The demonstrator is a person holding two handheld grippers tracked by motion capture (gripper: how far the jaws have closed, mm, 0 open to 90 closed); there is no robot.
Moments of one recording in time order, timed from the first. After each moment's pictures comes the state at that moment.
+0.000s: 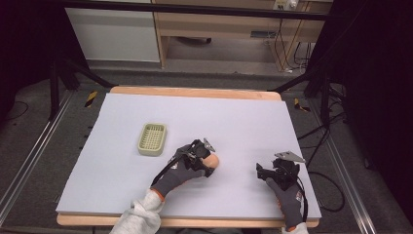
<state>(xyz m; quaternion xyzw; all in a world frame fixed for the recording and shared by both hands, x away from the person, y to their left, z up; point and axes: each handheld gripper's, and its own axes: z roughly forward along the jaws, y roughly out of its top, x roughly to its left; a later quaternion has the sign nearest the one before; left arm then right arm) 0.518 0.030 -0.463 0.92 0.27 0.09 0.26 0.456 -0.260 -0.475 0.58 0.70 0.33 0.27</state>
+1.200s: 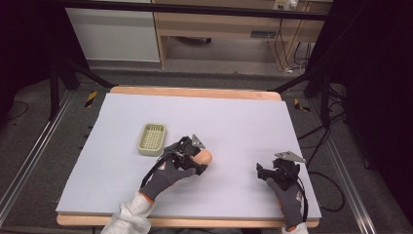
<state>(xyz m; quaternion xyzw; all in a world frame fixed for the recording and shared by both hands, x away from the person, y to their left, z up) 0.504 0.063 -0.433 0.91 0.29 0.10 0.29 0.456 -0.261 -0.475 0.58 0.70 0.33 0.27</state>
